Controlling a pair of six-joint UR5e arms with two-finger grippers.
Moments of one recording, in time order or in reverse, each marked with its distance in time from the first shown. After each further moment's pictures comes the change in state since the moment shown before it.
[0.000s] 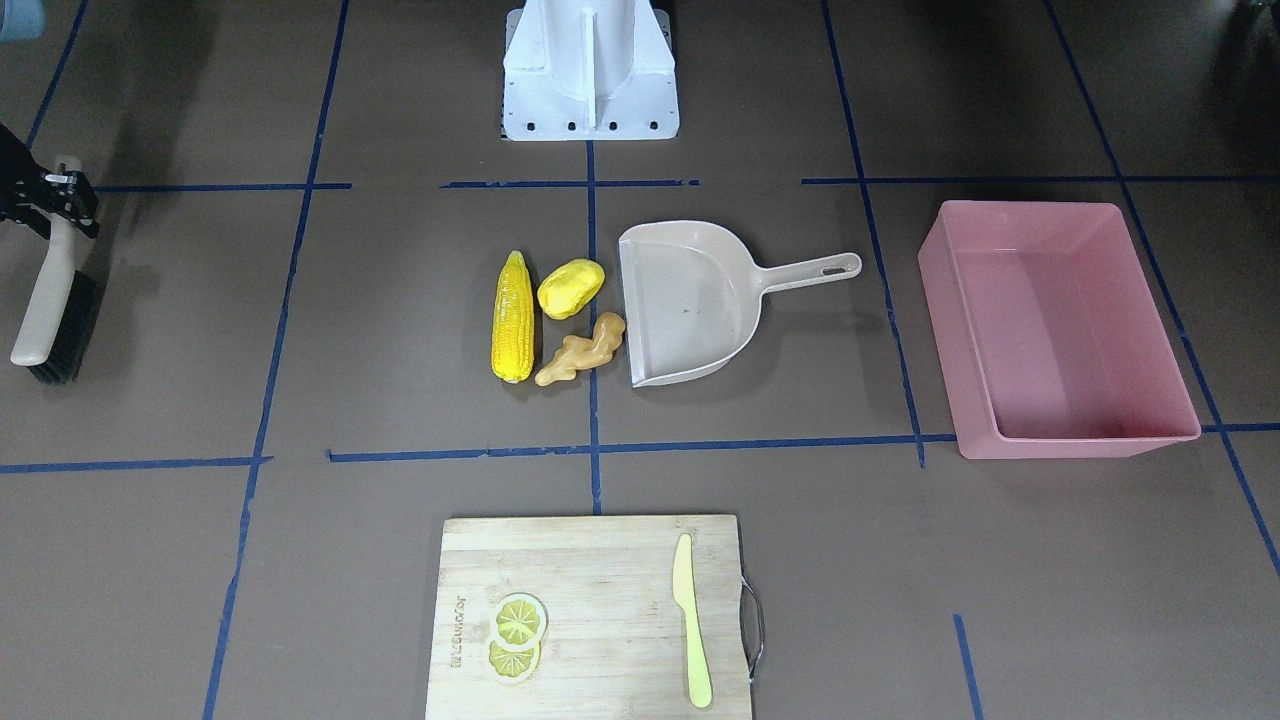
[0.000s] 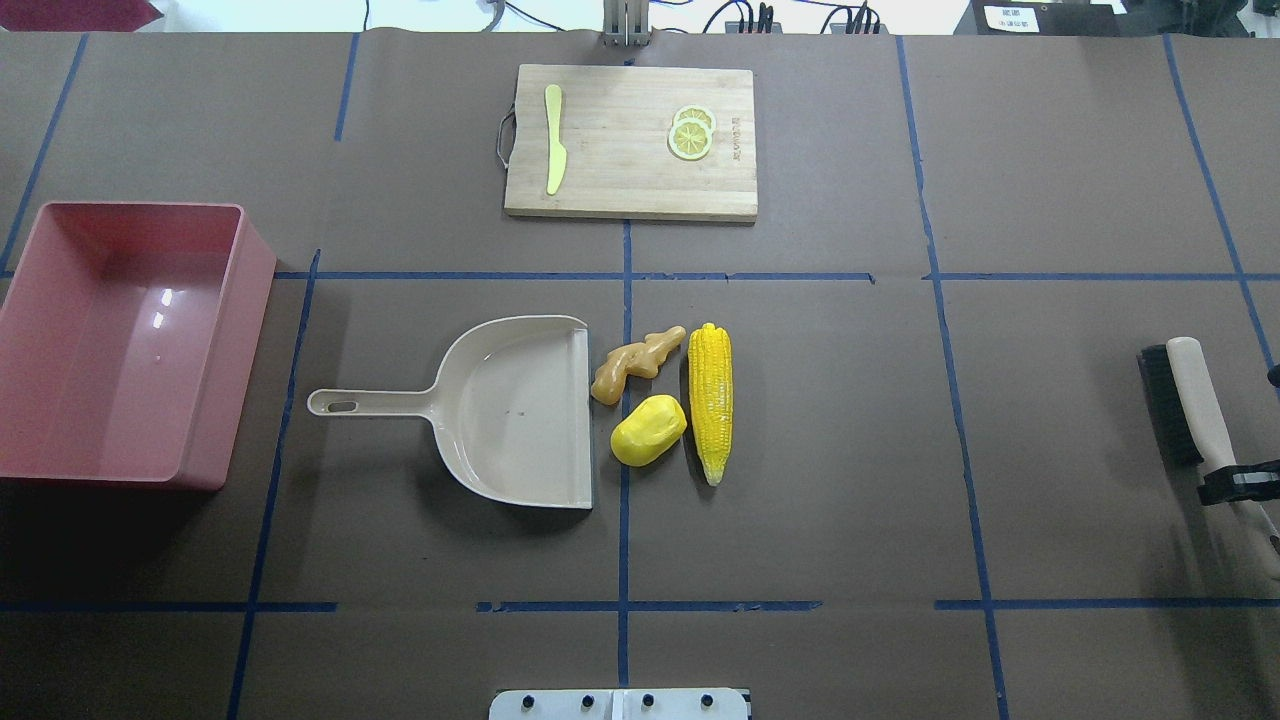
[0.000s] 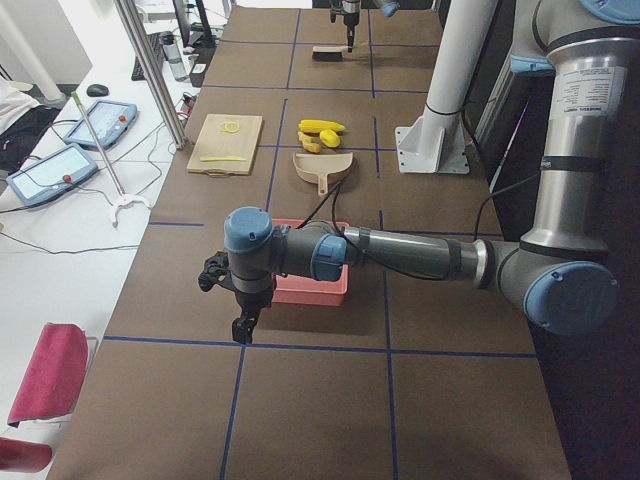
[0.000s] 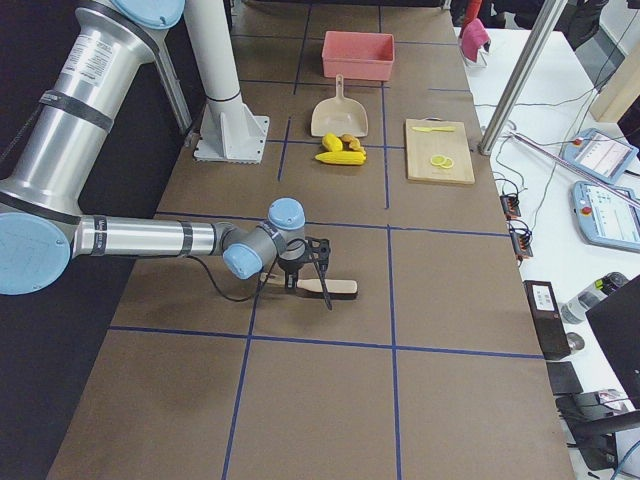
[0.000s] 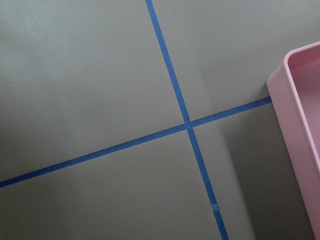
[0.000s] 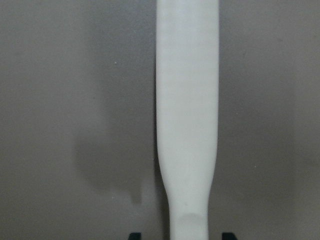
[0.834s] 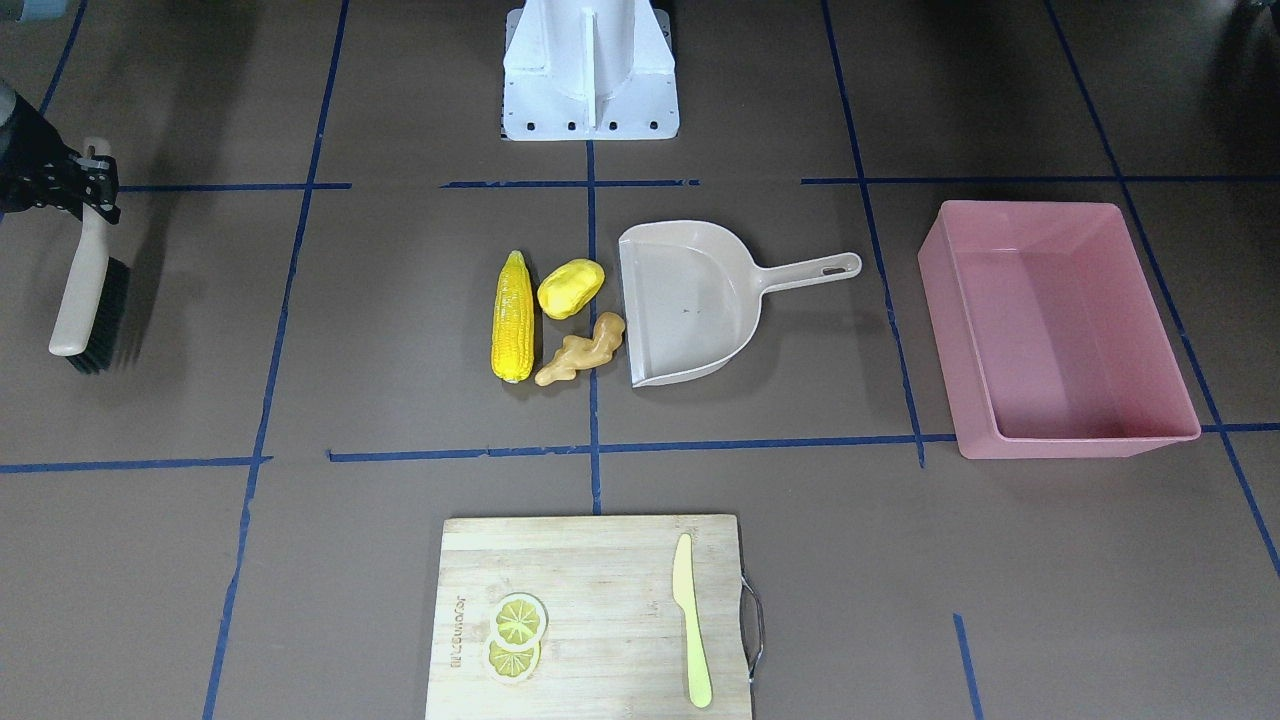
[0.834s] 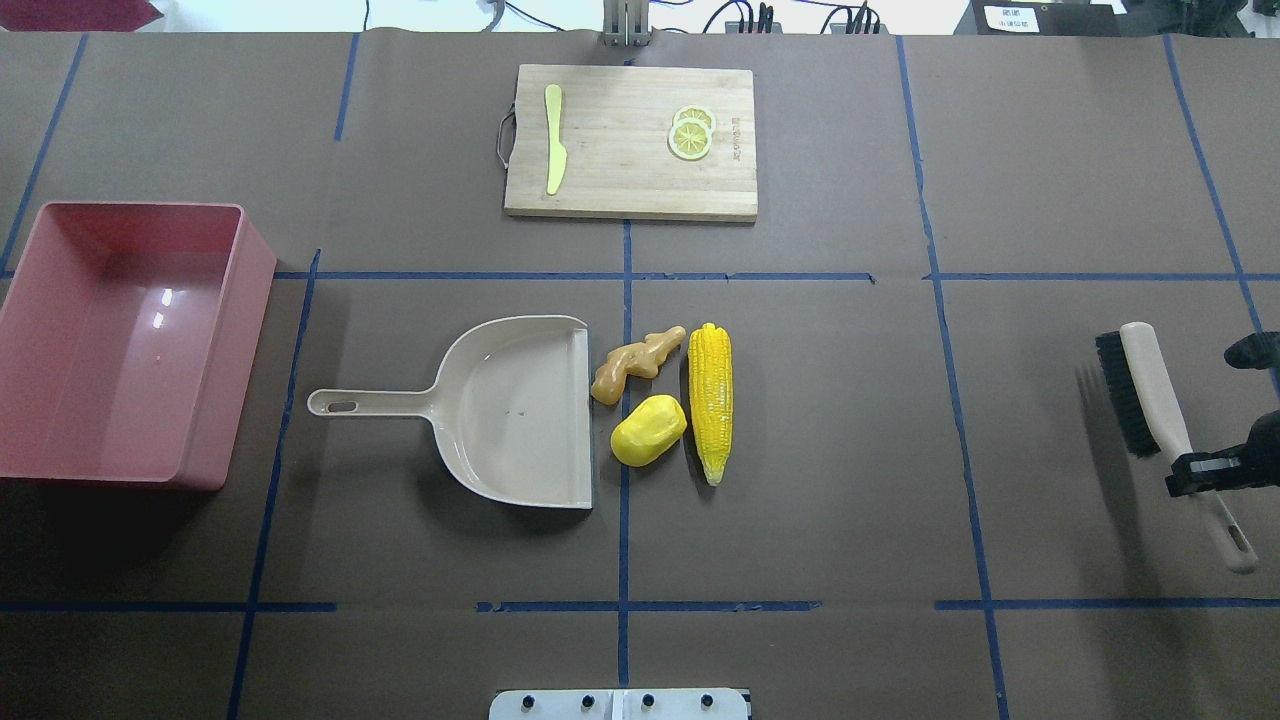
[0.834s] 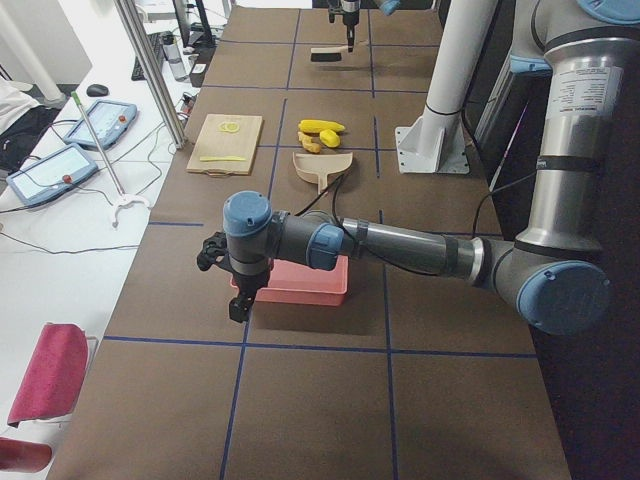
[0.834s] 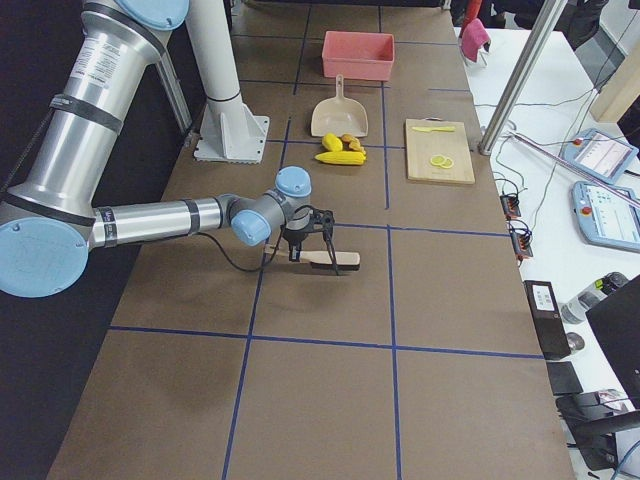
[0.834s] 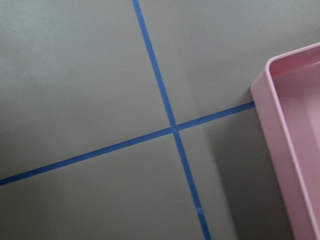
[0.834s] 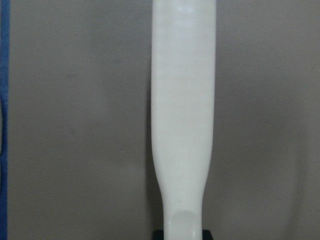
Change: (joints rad) left arm 0.038 -0.026 -0.055 -0.035 -0.067 -0.045; right arm -0.027 0.058 0.168 -0.211 0.022 0.000
